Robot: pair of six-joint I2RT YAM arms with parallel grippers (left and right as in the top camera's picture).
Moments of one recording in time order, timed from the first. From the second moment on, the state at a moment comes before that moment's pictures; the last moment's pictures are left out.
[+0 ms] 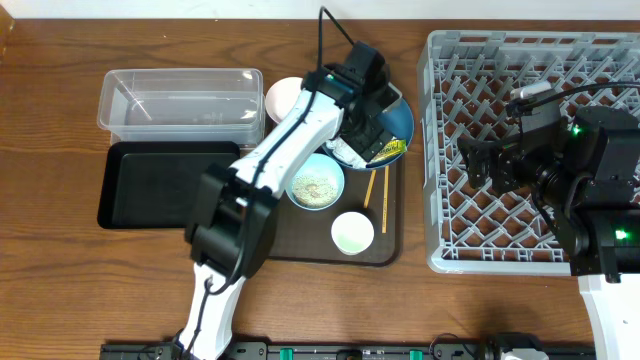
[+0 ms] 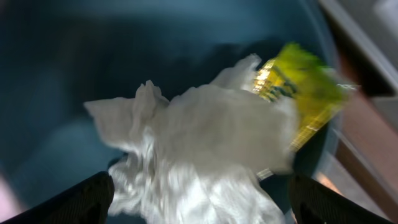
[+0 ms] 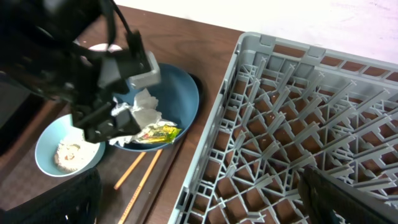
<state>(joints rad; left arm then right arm) -0.55 2.21 1.87 -0.91 0.15 0.26 0.03 1.07 1.18 -0.76 -0.28 -0.14</state>
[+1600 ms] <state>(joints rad) -0.39 2.08 1.90 -0.81 0.15 -0.02 0.03 1.07 1.18 -0.77 -0.28 -0.14</state>
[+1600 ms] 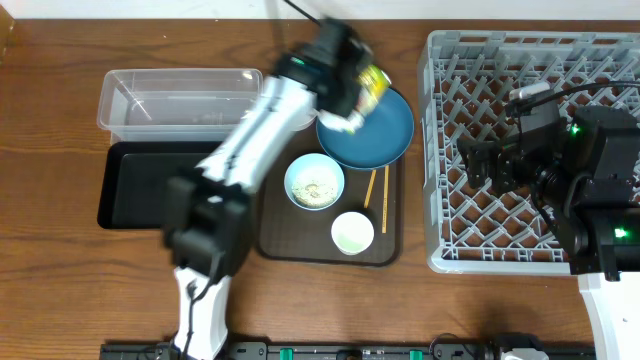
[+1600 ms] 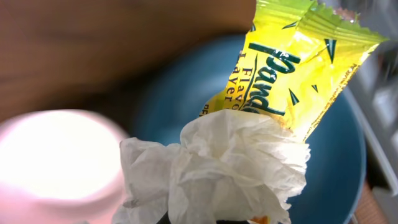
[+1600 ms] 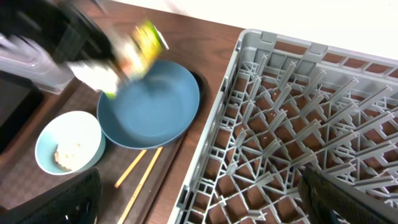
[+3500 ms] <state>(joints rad) -0.02 1.77 1.92 -1.21 0.18 -0.09 0.03 1.07 1.18 -0.73 -0.28 -0.12</state>
